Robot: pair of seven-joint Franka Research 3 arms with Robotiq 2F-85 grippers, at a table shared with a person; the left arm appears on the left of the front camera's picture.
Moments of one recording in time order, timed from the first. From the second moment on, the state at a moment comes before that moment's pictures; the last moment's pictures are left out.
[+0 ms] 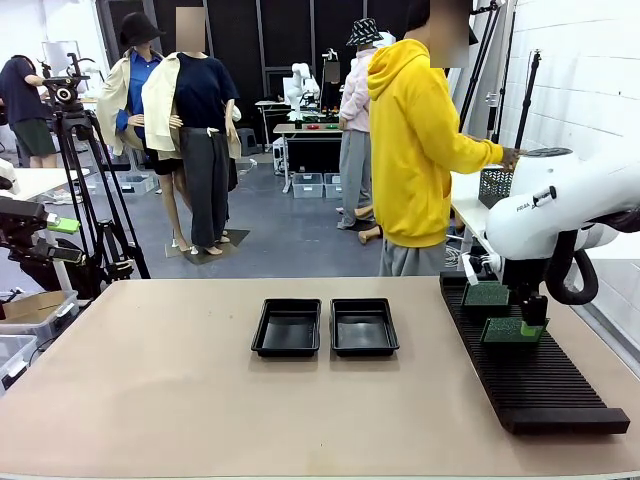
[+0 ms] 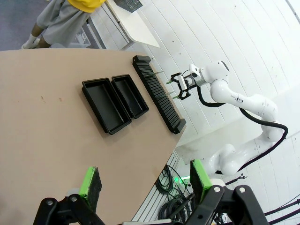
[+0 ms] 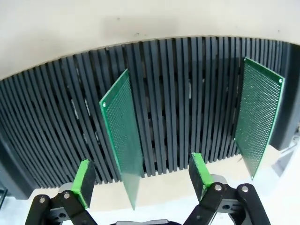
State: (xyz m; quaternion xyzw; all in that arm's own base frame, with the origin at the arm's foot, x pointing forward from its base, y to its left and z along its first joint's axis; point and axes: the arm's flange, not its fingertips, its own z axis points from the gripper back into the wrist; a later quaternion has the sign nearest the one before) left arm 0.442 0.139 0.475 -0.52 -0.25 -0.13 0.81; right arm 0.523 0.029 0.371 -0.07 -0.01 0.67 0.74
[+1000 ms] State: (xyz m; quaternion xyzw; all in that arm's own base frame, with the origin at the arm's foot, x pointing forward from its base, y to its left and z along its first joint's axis) left arm 0.442 0.139 0.475 -0.52 -0.25 -0.13 0.81; right arm 0.536 0.016 0.362 -0.03 -0.03 0.68 0.73
